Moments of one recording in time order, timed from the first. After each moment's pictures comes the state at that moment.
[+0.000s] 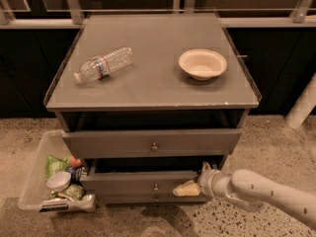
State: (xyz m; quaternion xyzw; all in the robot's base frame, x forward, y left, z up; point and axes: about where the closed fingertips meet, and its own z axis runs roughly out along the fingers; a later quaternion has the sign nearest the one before) arm 0.544 -0.158 0.420 -0.29 0.86 0.20 0.38
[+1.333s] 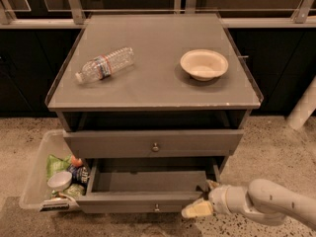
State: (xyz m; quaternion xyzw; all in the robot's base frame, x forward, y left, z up) arm 0.464 -0.163 0.436 -0.30 0.86 0.27 0.31
